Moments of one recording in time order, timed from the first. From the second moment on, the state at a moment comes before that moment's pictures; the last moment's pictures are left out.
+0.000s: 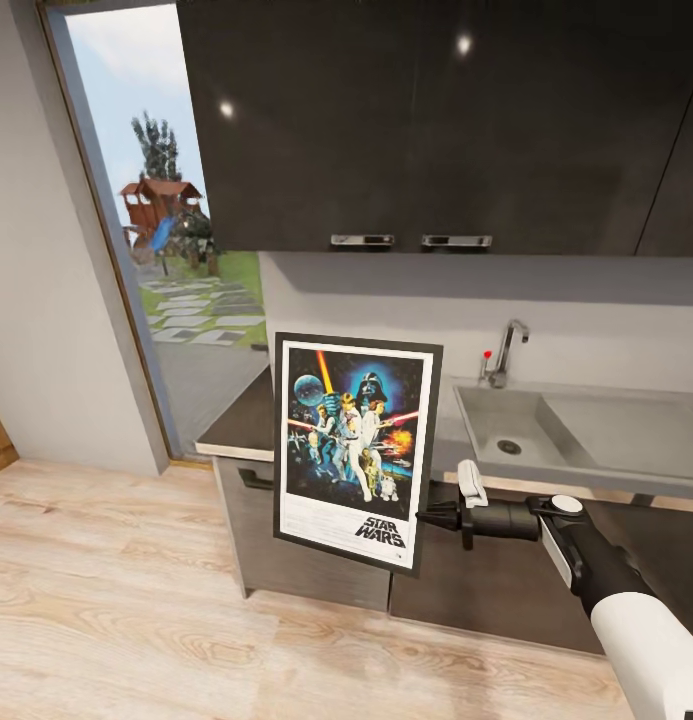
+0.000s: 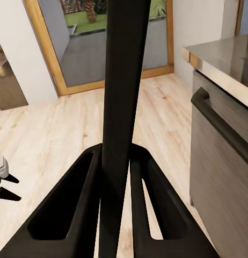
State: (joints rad) left arm 0.00 0.06 0.39 -0.54 0.00 -0.03 -0.28; right arm -0.70 -0.21 -0.02 -0.77 -0.01 0.04 1.45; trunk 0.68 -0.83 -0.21
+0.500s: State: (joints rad) left arm 0.00 0.06 0.39 -0.54 0.00 -0.03 -0.28; right arm -0.70 -0.21 -0.02 -0.77 -0.01 0.04 1.45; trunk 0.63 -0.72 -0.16
